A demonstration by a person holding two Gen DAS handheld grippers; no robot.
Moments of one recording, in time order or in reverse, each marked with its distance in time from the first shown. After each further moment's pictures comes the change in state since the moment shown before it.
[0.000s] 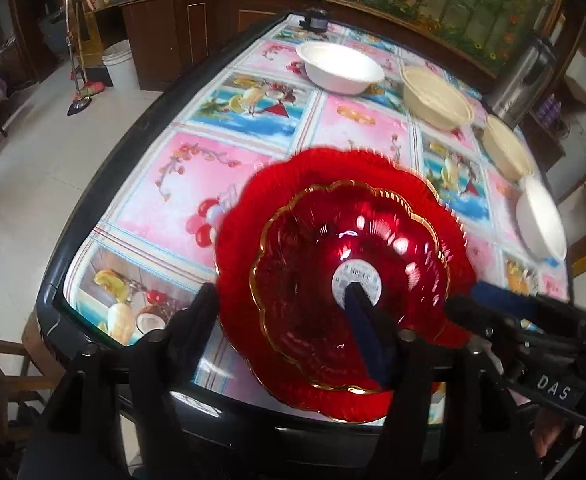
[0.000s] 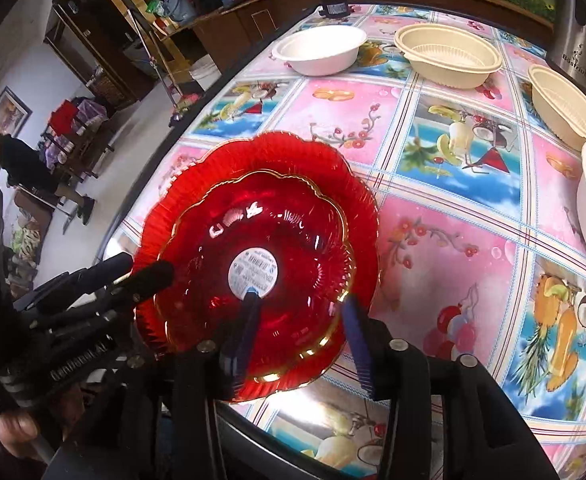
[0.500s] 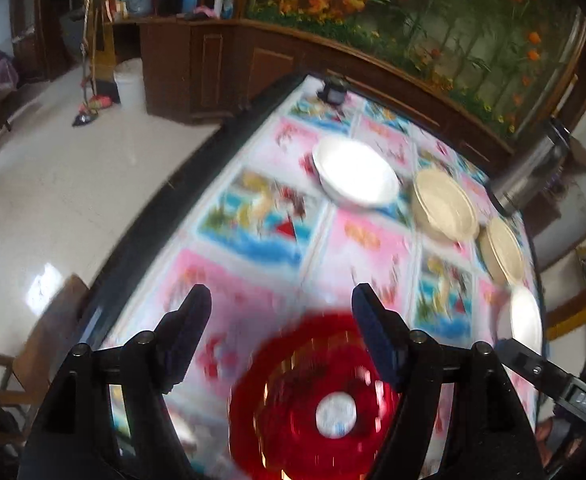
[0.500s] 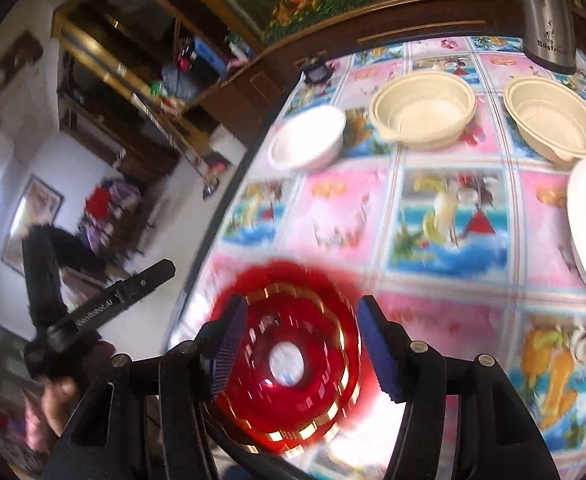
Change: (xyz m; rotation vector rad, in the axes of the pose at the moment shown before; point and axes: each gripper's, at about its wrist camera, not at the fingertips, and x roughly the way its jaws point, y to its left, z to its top) left arm -0.007 0.014 0.113 -0.089 -0.138 -0.014; right arm -0.050 -0.054 0.068 0.219 -0.174 0.203
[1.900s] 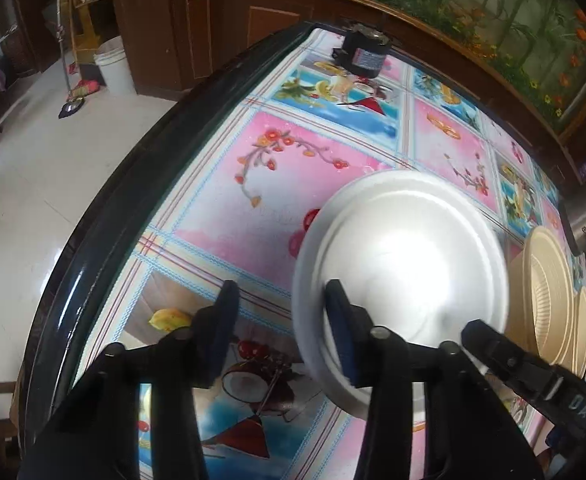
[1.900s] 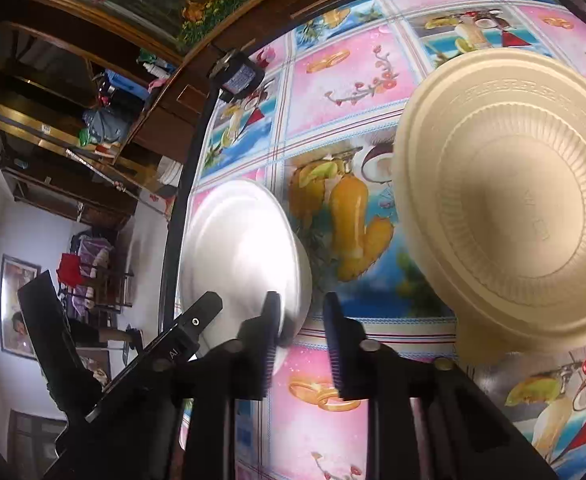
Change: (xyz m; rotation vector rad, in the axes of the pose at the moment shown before) left arm 0.204 -0.033 0.101 0.029 0.158 0.059; right arm 0.209 -0.042 0.167 0.242 0.065 -0.079
